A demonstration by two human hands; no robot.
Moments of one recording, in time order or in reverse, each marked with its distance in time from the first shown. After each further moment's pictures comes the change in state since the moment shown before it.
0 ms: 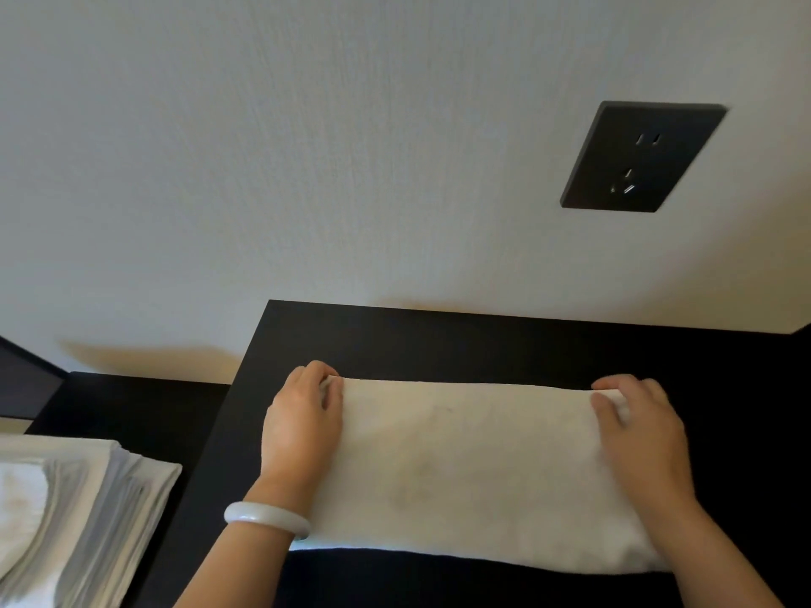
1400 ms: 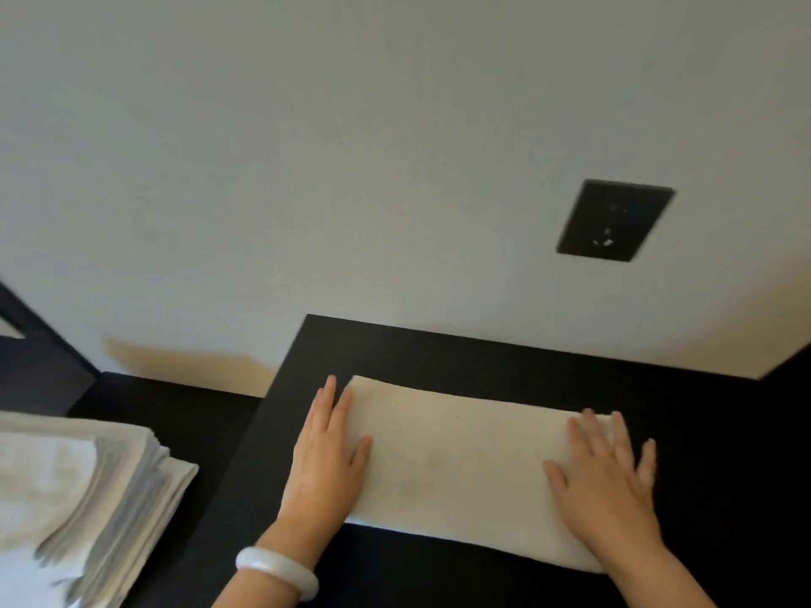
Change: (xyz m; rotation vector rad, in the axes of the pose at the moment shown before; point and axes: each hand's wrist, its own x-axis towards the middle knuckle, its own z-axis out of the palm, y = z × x) left_hand -0.063 -0.006 -0.022 0.095 -0.194 0.060; right_hand -0.056 -0.033 -0.011 -0.690 -0.300 -0.107
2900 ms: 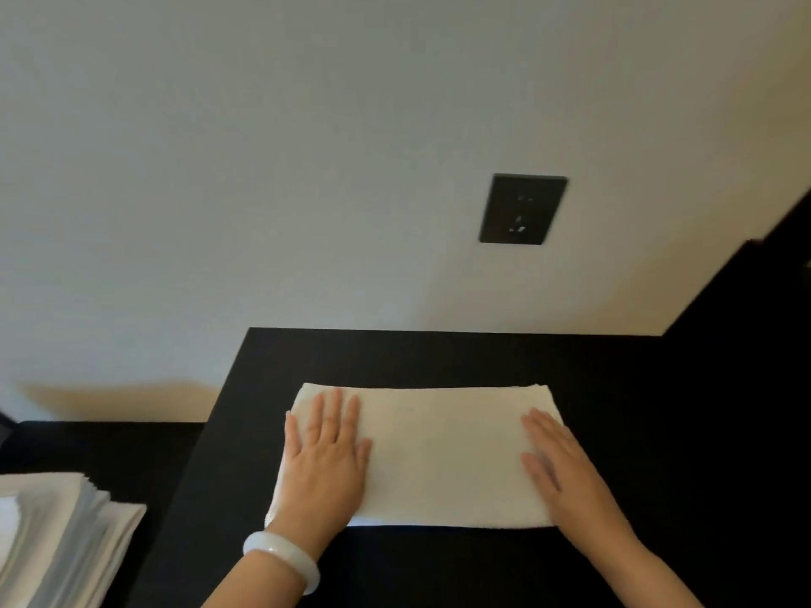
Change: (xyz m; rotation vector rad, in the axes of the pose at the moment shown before) left_hand 0.006 0.015 0.039 0.524 -0.095 0.248; right_hand -0.030 0.043 0.028 0.517 0.079 -0.071
